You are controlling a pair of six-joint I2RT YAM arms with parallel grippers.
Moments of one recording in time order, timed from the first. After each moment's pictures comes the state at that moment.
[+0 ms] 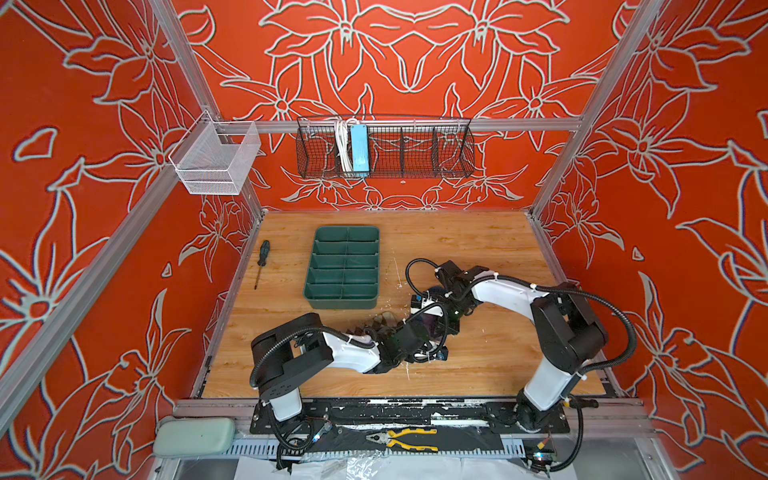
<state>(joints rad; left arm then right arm) -1.07 1.73 0.75 0.16 -0.36 0.89 0.51 1.71 1.04 -0.82 -0.47 -0.69</state>
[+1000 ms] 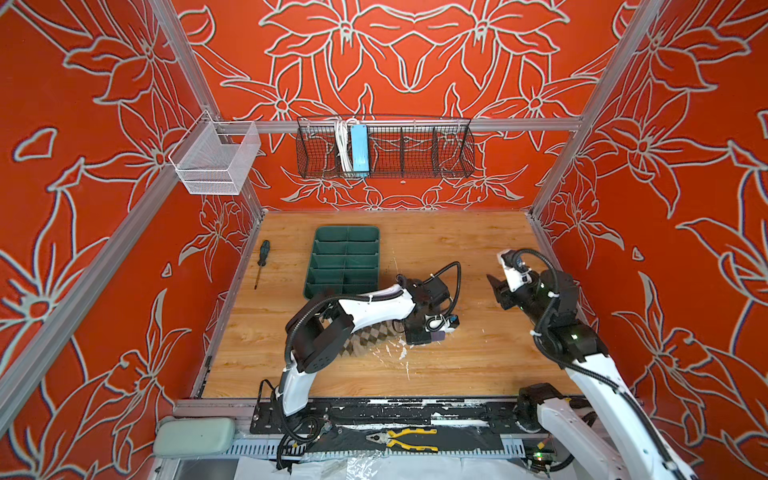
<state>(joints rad) -0.90 2.01 1.48 -0.90 0.19 0.51 0.18 0.67 0.67 -0.37 -0.19 -0.38</state>
